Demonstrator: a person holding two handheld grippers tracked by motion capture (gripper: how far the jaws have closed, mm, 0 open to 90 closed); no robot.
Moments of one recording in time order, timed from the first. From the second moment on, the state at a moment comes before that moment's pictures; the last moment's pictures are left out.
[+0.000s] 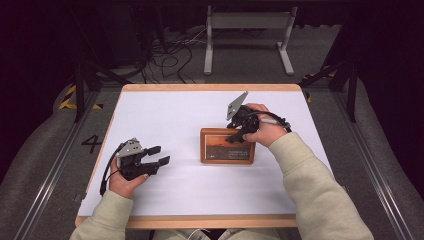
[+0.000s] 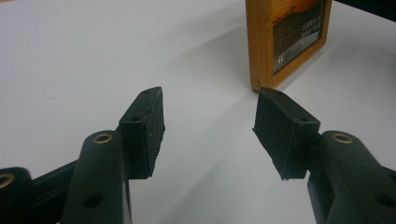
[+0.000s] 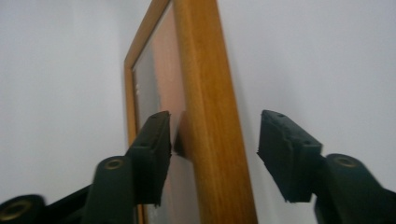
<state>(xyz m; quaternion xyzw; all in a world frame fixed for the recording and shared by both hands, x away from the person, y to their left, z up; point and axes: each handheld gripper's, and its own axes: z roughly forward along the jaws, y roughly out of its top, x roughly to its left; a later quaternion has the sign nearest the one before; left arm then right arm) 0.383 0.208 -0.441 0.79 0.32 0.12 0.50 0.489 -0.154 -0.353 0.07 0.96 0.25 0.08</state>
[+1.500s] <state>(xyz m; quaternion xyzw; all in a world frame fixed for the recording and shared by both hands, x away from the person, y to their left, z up) 0.371 0.211 -0.436 0.79 0.32 0.12 0.50 0.413 -0.287 -0.335 0.27 0.86 0.41 0.14</state>
